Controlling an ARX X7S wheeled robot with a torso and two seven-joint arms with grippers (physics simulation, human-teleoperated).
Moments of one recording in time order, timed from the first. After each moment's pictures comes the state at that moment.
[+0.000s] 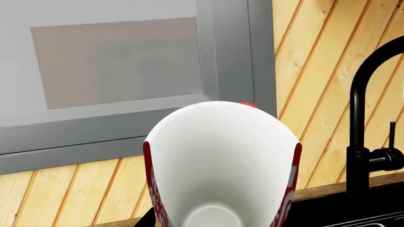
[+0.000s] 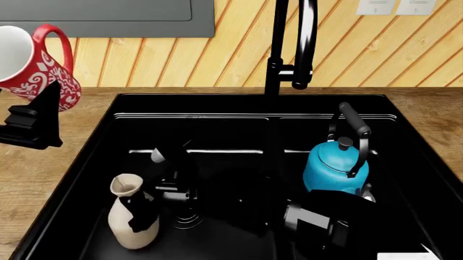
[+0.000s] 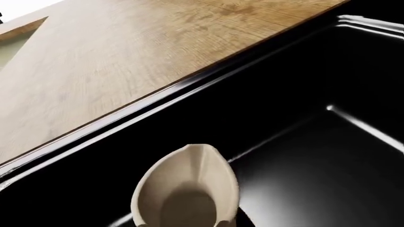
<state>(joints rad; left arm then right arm) -0.38 -0.90 -0.39 0.54 -1.05 -0.79 -0.06 1.21 0.00 -1.58 0.58 1.48 0.19 -0.18</state>
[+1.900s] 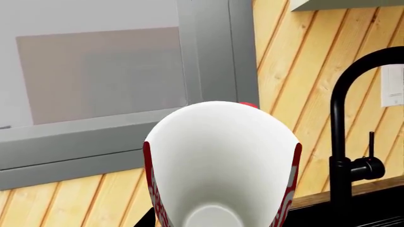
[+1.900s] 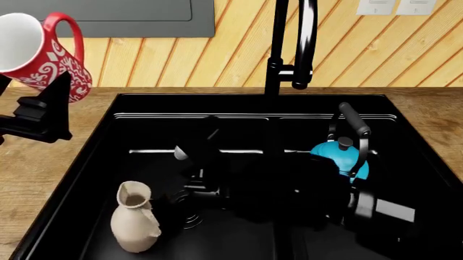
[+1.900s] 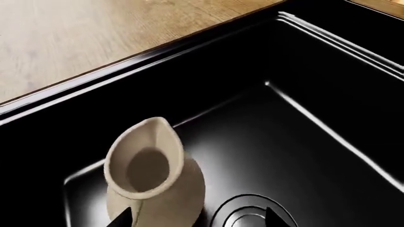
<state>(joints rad) -0.46 -0.90 -0.32 0.55 -1.08 -0.79 -0.09 1.33 0.30 -1.49 0.07 1.50 0.47 0.16</state>
